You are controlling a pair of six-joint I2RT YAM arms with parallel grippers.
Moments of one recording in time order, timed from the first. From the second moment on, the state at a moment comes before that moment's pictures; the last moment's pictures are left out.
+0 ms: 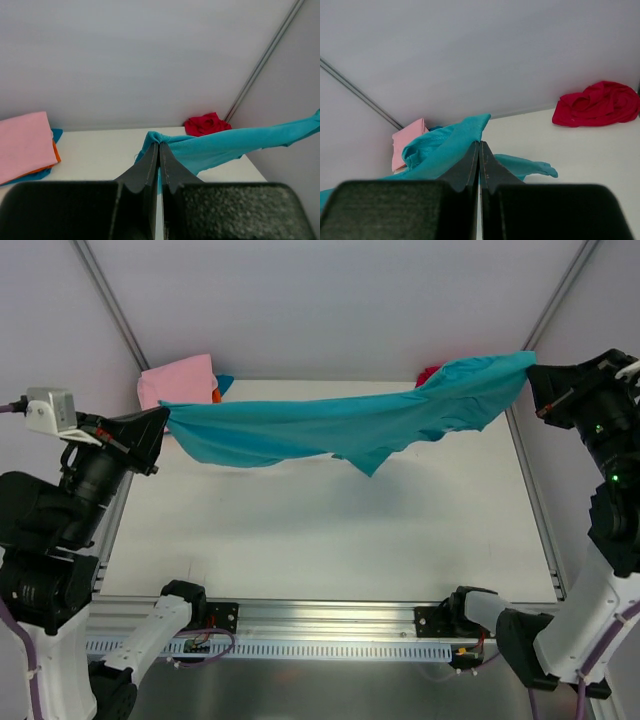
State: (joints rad) left arm -0.21 0.75 1.60 -0.65 0.11 -0.31; right arm -0.11 1.17 2.24 -1.05 -0.25 0.43
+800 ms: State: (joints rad) left arm -0.21 0.66 1.68 -0.75 0.12 -0.31; right arm -0.11 1.08 2.32 -1.13 -0.20 0.42
